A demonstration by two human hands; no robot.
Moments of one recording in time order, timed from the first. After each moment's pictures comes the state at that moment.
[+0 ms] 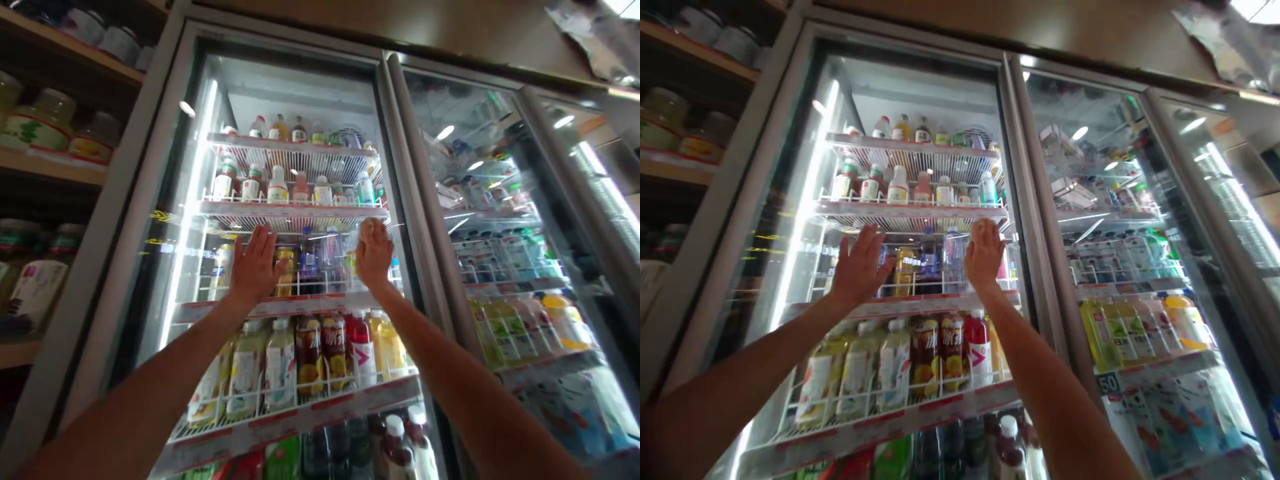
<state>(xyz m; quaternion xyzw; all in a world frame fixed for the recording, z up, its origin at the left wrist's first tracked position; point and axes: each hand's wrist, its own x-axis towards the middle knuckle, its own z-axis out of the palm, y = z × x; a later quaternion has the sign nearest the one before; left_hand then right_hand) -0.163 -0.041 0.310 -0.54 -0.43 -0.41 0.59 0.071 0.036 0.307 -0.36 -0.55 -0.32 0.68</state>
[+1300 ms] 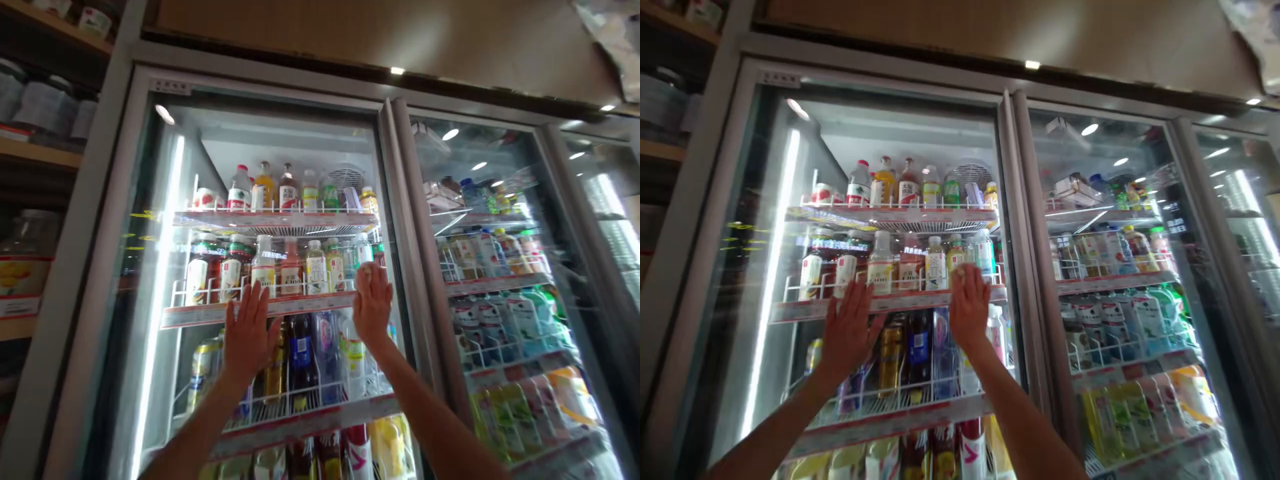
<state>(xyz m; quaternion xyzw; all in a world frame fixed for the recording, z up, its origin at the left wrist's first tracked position) -0.146 -0.034 0.447 -0.54 -0.43 -0.43 0.59 0.093 0.047 0.451 -0.35 -0.56 -0.36 0.66</state>
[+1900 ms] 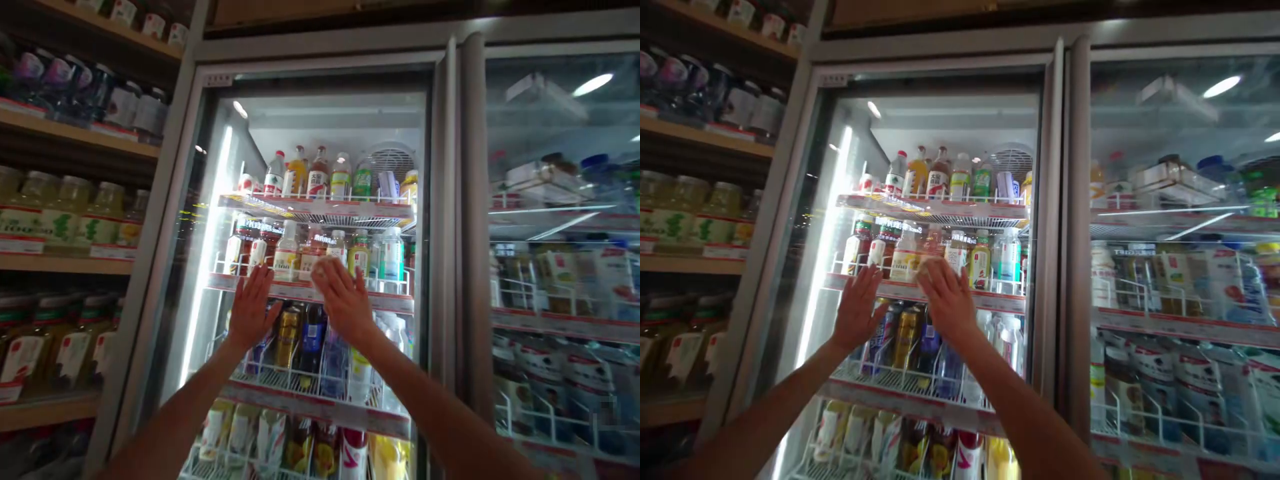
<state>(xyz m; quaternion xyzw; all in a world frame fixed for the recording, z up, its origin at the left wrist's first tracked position) -0.146 -0.041 0.446 -0.51 -0.51 -0.37 0.59 0.079 0.036 0.490 -0.13 -0.76 -0.40 0.50</state>
